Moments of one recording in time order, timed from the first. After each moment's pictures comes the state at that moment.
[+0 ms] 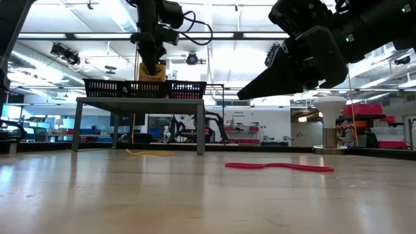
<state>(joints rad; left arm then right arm) 0.63 1.71 1.85 -1.41 -0.17 0.67 0.44 1.71 0.73 0.44 0.59 0.03</state>
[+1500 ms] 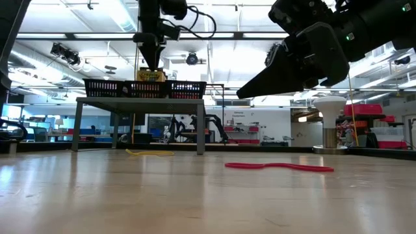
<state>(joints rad) 0.53 1.69 1.85 -1.40 -0.40 0.55 0.44 1.71 0.73 0.45 0.58 0.03</state>
